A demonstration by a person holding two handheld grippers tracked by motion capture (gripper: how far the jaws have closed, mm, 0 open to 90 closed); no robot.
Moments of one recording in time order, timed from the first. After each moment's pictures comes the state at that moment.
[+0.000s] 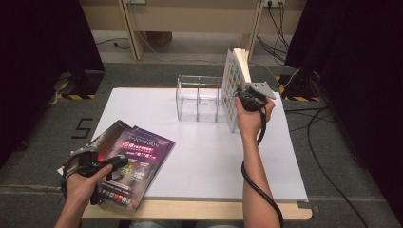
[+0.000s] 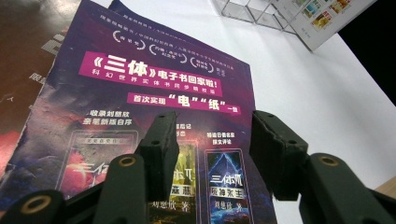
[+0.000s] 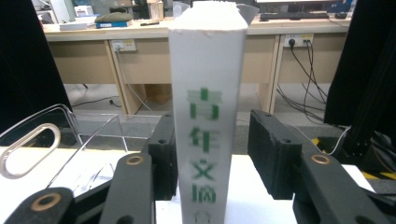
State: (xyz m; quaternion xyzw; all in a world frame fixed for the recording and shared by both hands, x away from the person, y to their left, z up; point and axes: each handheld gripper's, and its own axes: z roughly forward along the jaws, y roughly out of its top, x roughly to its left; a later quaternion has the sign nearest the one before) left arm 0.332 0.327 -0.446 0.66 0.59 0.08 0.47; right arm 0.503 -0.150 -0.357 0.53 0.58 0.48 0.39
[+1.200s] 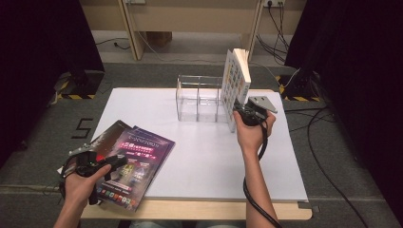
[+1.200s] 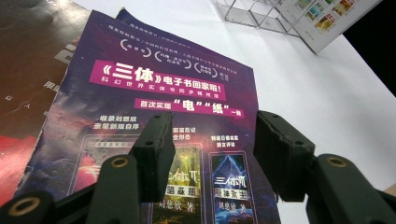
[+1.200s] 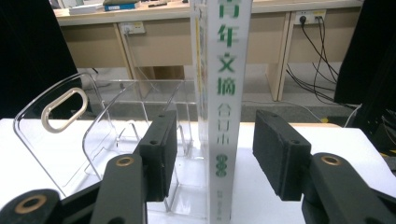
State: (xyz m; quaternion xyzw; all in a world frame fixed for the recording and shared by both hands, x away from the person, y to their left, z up) left arm 0.330 0.329 -0.442 0.66 0.58 0.10 0.46; right arm 0.460 -0.148 -0.368 0.54 0.60 0.47 0.36
